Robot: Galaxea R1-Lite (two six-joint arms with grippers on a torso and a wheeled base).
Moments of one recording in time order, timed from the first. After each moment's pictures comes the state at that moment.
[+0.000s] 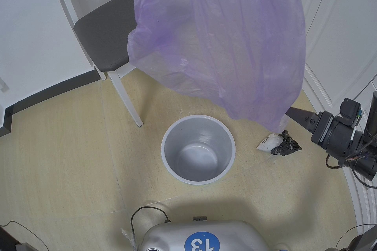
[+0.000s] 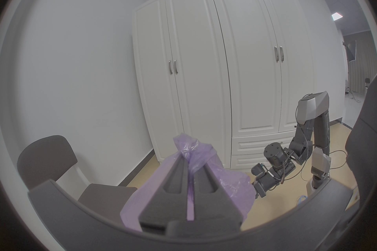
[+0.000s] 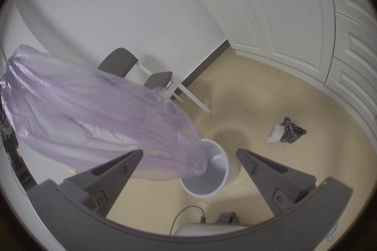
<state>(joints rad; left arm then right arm) -1.13 1.57 -2.00 0.30 0.16 0.58 0.55 1.35 -0.51 -0.69 -0.12 0.66</state>
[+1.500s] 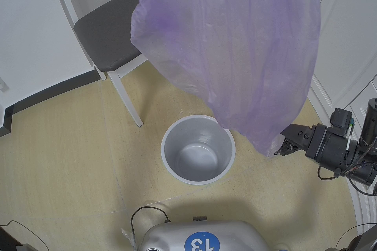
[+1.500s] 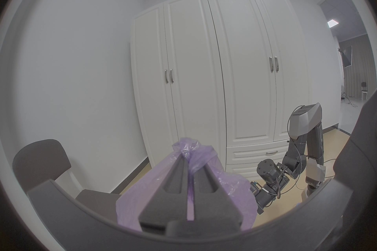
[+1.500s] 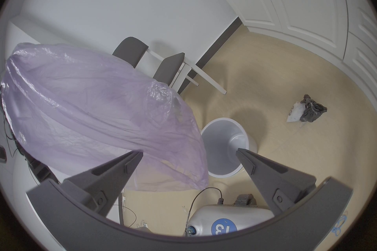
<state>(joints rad) -1.19 1.57 -2.00 0.25 0.16 0.58 0.59 1.36 -0.47 -0.71 0.03 0.73</state>
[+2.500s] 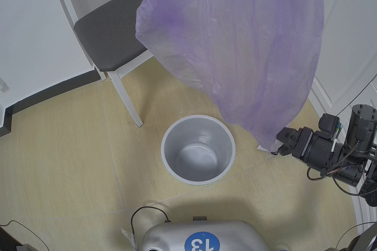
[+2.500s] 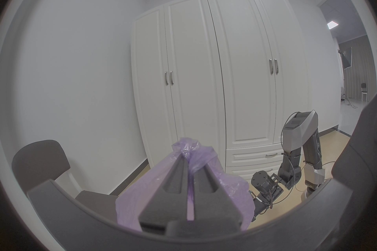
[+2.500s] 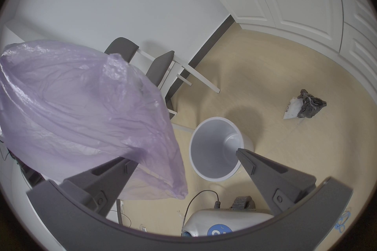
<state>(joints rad) -1.20 1.57 -2.00 0.24 0.16 0.58 0.56 1.50 -0.43 -0.87 0.03 0.75</state>
